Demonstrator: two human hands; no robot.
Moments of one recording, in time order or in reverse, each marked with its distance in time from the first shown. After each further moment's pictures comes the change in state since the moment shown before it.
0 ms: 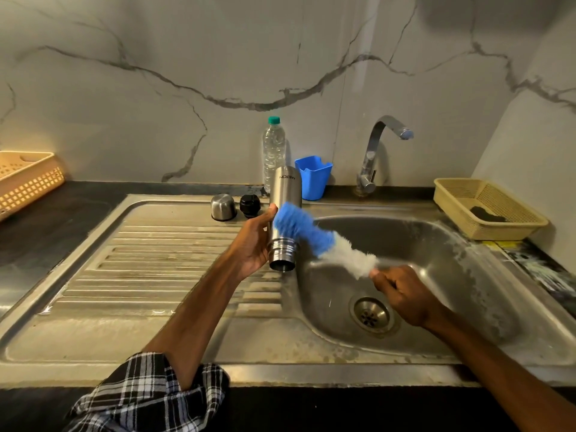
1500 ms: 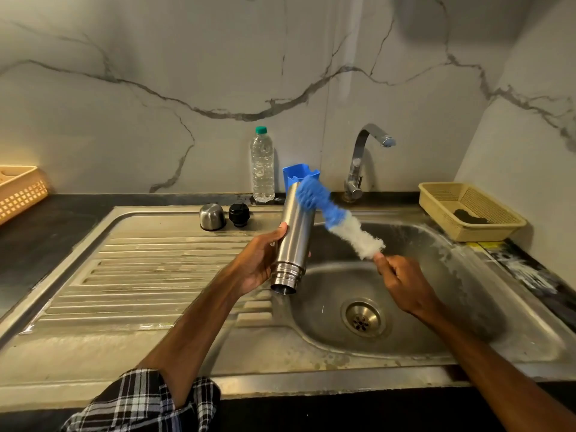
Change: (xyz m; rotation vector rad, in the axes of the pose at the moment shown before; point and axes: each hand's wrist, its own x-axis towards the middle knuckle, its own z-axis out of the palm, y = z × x) left_hand 0.003 -0.019 0.012 0.058 -0.169 -0.048; right_hand 0.009 0.012 -0.014 -0.062 0.169 0.121
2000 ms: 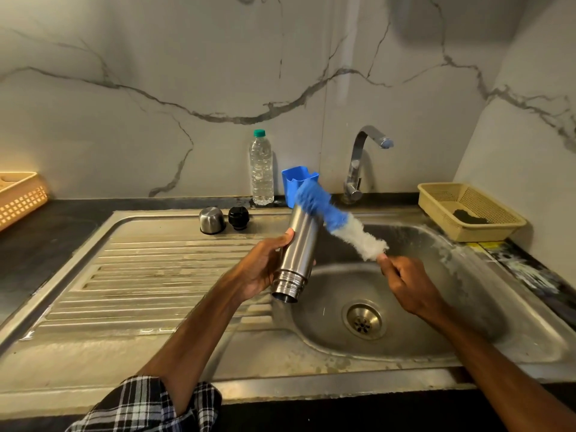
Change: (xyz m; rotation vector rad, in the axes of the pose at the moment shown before) left_hand -0.001 -0.002 0.007 0.049 -0.045 -0.053; right_hand 0.001 0.001 -0.006 -0.012 0.038 0.004
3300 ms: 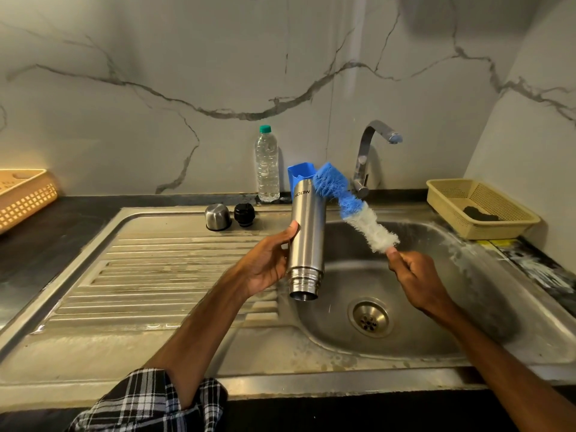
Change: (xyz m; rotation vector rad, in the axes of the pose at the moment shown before) left_hand -0.006 0.008 0.004 -0.133 -0.051 0.017; right_hand 0.001 -0.003 0.002 0.121 0.051 0.024
